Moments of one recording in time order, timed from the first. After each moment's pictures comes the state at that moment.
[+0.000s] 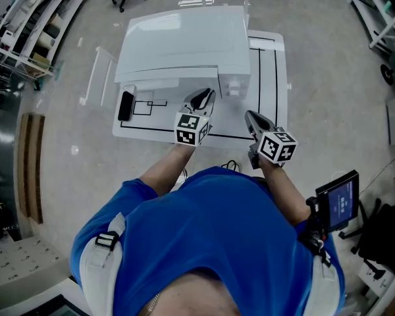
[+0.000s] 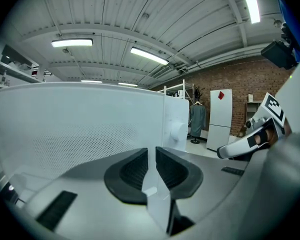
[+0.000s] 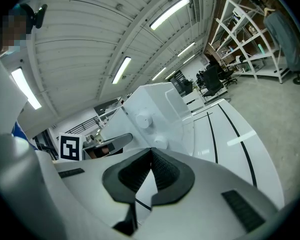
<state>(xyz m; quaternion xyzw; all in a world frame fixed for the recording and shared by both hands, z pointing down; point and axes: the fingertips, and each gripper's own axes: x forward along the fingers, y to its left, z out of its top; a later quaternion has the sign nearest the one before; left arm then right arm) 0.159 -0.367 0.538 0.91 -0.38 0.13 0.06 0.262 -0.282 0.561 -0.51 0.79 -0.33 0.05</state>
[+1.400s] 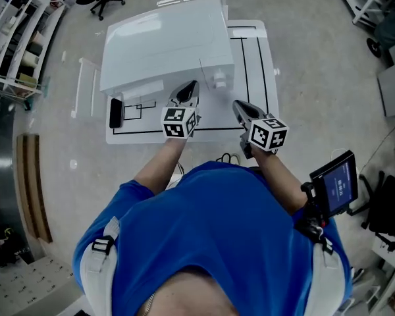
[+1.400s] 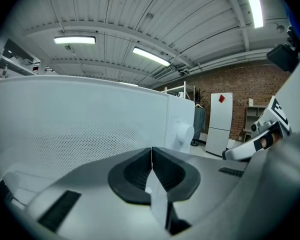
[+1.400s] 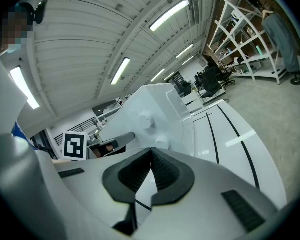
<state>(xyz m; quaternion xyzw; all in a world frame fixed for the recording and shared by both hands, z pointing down) 0.148 -0.376 0.531 0.91 -0.38 0.12 0.07 0.248 -0.277 0.553 -0.52 0.79 -0.33 0.05</state>
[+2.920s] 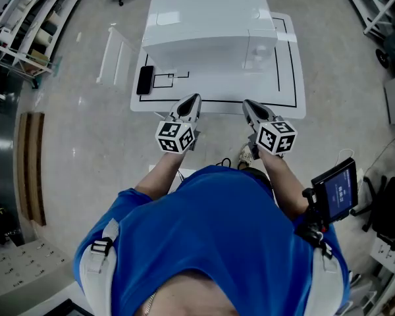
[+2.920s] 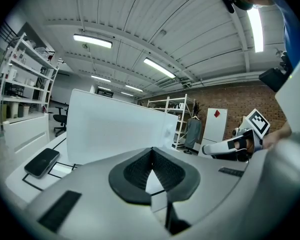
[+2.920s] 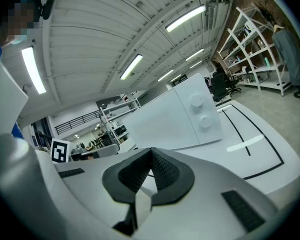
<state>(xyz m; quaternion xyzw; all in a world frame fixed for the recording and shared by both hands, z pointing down) -0.017 -0.247 0.524 0.92 -0.37 0.06 0.13 0.126 -0.195 0.534 -0.52 0.80 -0.28 0.02</state>
